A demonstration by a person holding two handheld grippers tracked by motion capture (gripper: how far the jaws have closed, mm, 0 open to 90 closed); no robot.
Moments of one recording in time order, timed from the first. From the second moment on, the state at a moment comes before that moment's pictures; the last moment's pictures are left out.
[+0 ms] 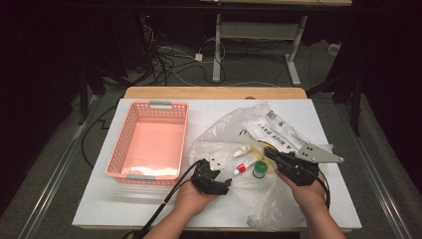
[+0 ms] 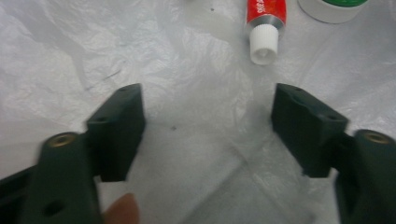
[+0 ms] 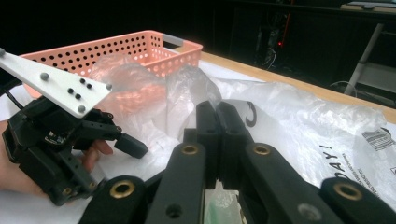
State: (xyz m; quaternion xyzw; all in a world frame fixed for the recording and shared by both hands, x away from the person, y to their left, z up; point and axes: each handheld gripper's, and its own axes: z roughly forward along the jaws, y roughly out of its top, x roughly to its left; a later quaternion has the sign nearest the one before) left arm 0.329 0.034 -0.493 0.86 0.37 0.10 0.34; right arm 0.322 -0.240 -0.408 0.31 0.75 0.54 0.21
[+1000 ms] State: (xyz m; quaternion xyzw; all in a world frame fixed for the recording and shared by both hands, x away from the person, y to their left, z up) left arm 0.313 0.048 -0.447 0.76 0.31 0.21 0.53; right arm 0.317 -0.246 -0.402 0.31 0.72 0.56 0.27
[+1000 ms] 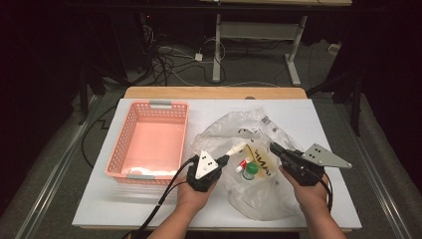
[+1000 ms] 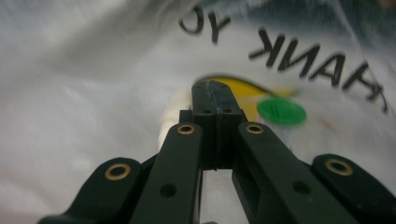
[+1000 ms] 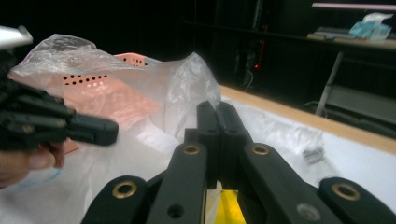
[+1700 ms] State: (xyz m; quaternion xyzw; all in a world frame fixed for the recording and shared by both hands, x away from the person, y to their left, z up) left arm 0.357 0.031 -0.319 0.66 0.25 0.33 0.62; right arm 0.351 -0.241 -0.324 0.30 0.64 0.62 0.34
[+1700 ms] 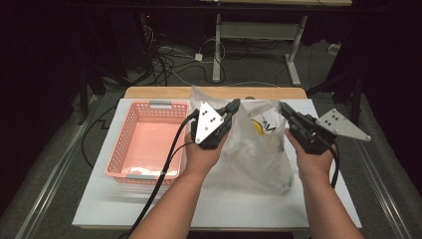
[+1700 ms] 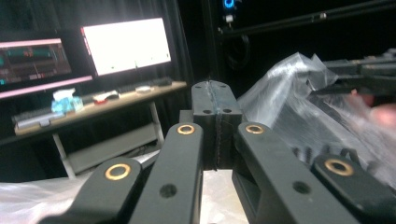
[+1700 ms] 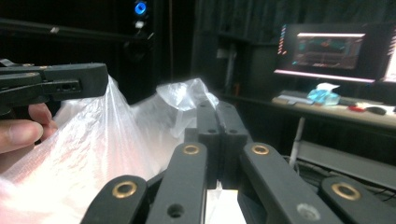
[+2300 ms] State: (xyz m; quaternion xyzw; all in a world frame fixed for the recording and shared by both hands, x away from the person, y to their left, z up) left arm 0.387 0.000 -0.279 0.66 0.23 0.34 0.63; right arm 0.369 -0.269 -0.287 0.33 0.60 0.62 0.39
